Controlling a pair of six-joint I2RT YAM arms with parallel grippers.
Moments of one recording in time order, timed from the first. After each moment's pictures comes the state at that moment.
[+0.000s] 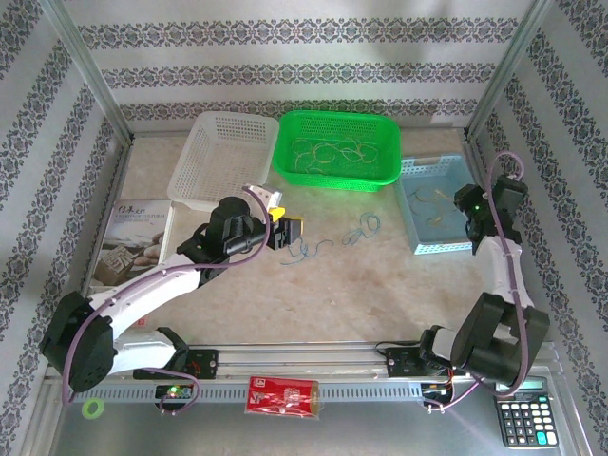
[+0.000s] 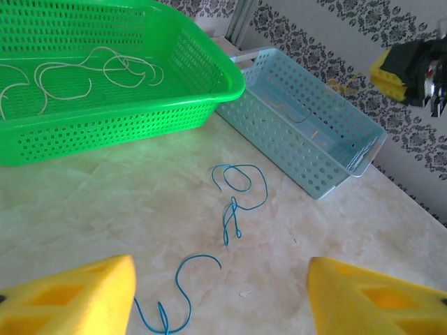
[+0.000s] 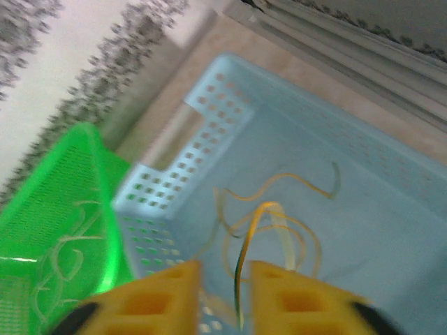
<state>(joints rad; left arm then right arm) -0.62 1.22 0.76 0.13 0.20 -0.31 -0.42 1.27 0.81 -0.14 -0.25 0.63</state>
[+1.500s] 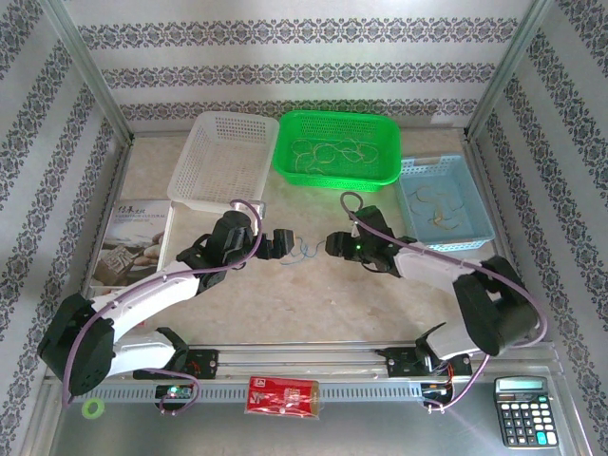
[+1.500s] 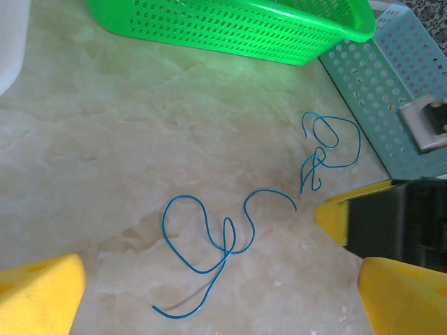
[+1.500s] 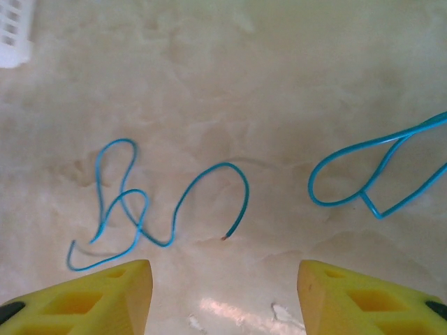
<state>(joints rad) -0.62 1.20 0.66 -0.02 0.02 -0.53 0.51 1.47 0.66 -0.06 -0.19 0.66</state>
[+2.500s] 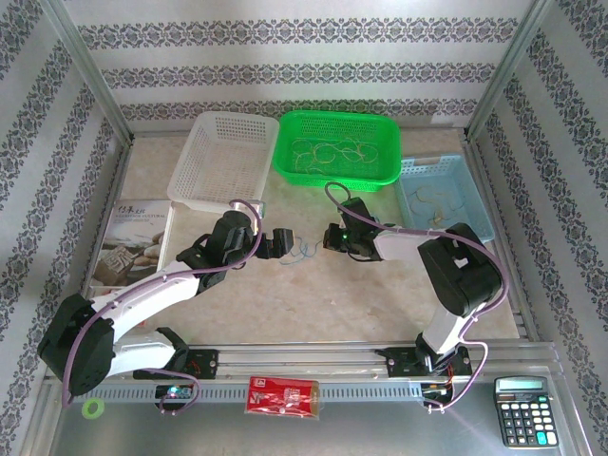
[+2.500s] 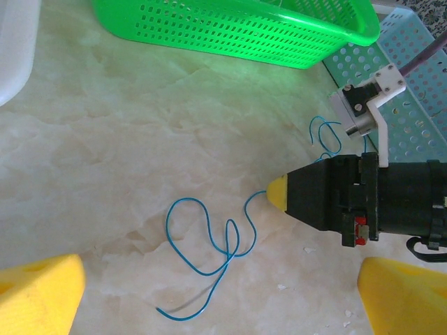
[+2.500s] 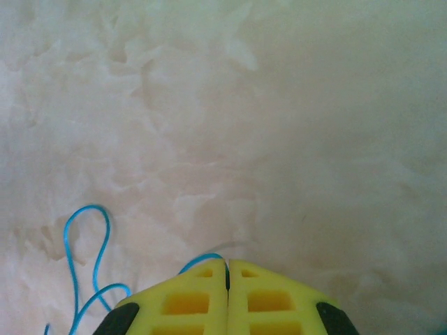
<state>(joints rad) -0.62 1.20 0.66 -0.02 0.01 -0.53 0.51 1.71 0.80 0.01 -0.20 0.71</state>
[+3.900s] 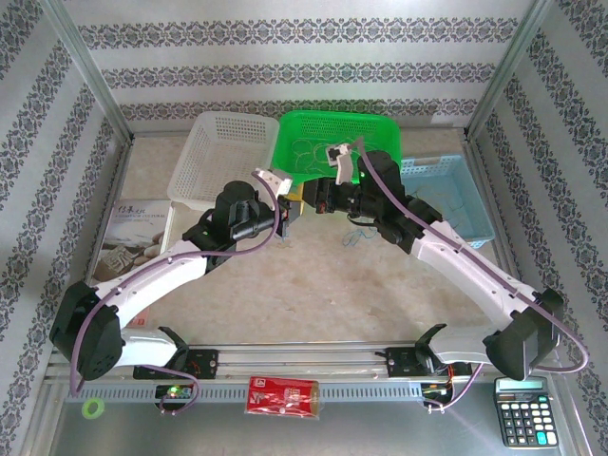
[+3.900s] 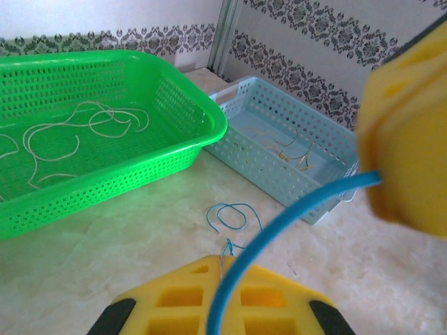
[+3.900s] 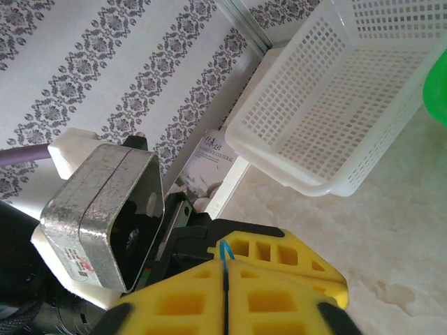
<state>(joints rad) -0.62 1.31 0.91 0.12 0.24 -0.21 0.62 1.28 1.18 -0.24 -0.41 0.64</state>
